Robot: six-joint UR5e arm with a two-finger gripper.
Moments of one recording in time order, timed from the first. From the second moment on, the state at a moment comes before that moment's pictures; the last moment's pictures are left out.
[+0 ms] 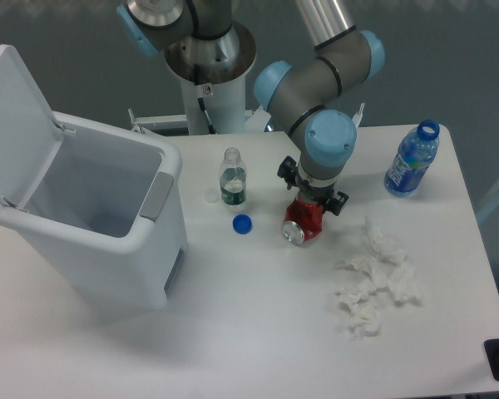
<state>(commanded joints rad) 2.65 -1.89 -1.90 -1.06 1.68 1.28</state>
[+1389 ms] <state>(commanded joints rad) 2.65 -1.89 -1.89 -1.06 1.68 1.28</state>
